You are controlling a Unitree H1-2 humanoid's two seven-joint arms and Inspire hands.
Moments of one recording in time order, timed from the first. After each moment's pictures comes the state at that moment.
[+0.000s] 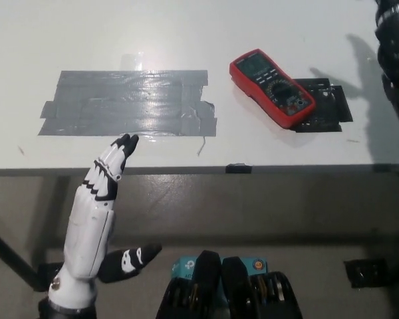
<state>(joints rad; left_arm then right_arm) -0.14 0.21 -0.21 -0.24 0.62 -0.44 0.37 -1.11 -0.38 0.31 0.77 -0.08 -0.01 -0.22</state>
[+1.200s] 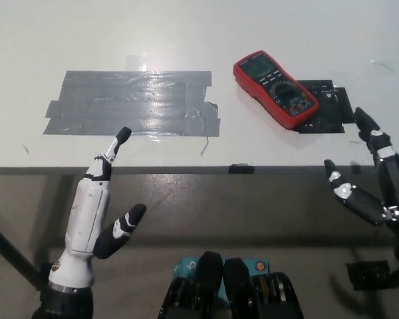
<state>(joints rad) -0.15 0.21 -0.18 -0.14 0.41 -0.31 0.26 -0.18 -0.36 0.22 -0.36 0.01 0.11 -0.21</state>
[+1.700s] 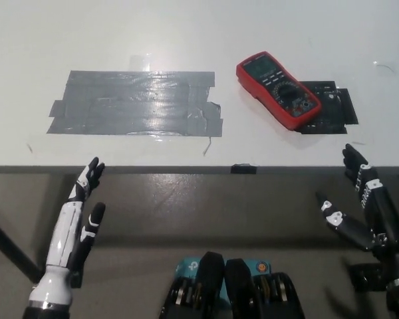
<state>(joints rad) -0.05 0.21 -0.09 -0.14 0.17 -0.14 0.10 -0.11 -0.27 0.17 -0.19 0.06 0.09 -0.11</state>
